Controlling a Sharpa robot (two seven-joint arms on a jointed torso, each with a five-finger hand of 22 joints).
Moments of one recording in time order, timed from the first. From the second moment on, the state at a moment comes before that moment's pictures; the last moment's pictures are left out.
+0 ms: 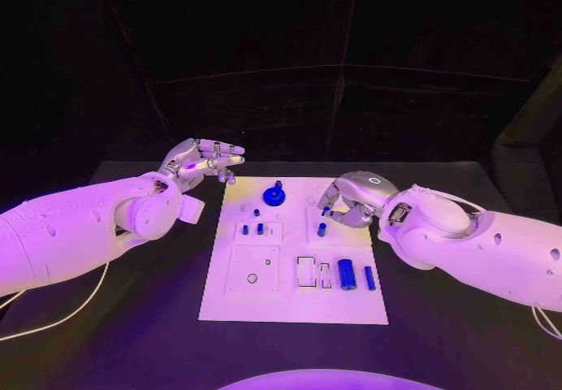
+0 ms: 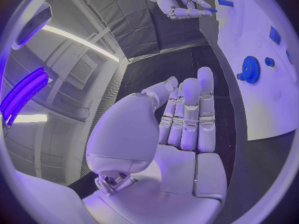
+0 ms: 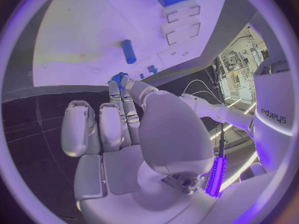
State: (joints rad) left arm 1.23 -0.87 -0.09 1.36 -0.10 -0.14 0.42; left_hand 1.34 -0.08 0.46 -0.10 0.05 1.02 0.17 0.16 0.07 1.05 0.10 0.35 0.10 1.18 0.01 1.03 0.50 0.18 1.14 0.12 0.63 0.70; right arm 1.16 -0.79 -0.04 1.59 -1.66 -0.35 -0.13; right_hand 1.40 -0.08 0.50 -0.07 0.11 1.13 0.13 0.08 0.07 1.23 0.06 0.10 0.11 1.47 -0.01 1.31 1.10 0.07 1.43 0.09 1.40 1.23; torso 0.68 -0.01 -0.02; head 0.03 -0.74
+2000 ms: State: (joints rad) left arm 1.23 -0.83 -0.09 1.36 -0.06 -0.13 0.42; left_hand 1.34 -0.08 0.46 -0.10 0.05 1.02 0.17 0.16 0.07 1.05 0.10 0.35 0.10 1.18 0.01 1.03 0.50 0.18 1.14 0.12 0.62 0.70; right arm 1.07 -0.53 -0.08 1.53 -1.70 -0.26 -0.09; right_hand 1.40 -0.09 0.51 -0.07 0.12 1.13 0.13 0.08 0.07 1.23 0.06 0.10 0.11 1.47 -0.01 1.31 1.10 0.07 1.43 0.09 1.40 1.22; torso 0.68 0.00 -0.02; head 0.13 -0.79
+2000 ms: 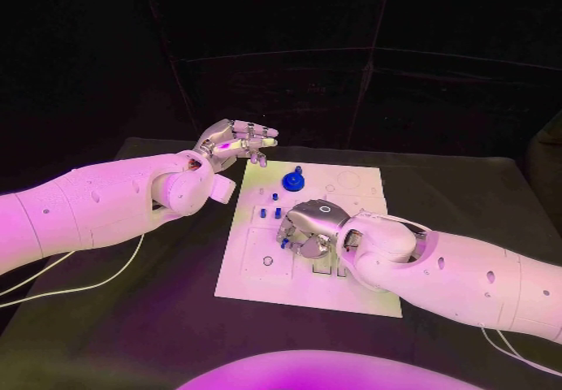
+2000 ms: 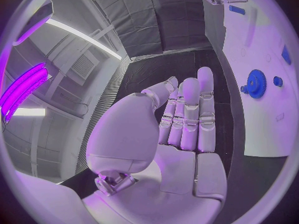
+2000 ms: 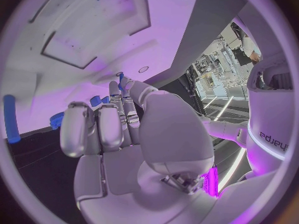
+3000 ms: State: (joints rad) left arm 1.23 -0.84 -0.09 1.36 -0.06 -0.12 0.41; left_hand 1.34 -0.08 0.46 -0.10 0.05 1.02 0.17 0.16 0.07 1.05 0.10 0.35 0.10 1.18 0.01 1.03 0.50 0.18 1.14 0.12 0.62 0.70; right arm 1.07 -0.52 -0.08 1.53 -1.77 -0.24 -0.11; right_hand 1.38 -0.09 0.51 -0.08 0.12 1.13 0.14 0.07 0.07 1.24 0.07 0.10 0.11 1.47 -0.01 1.31 1.10 0.07 1.43 0.09 1.40 1.22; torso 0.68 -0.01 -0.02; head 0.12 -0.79
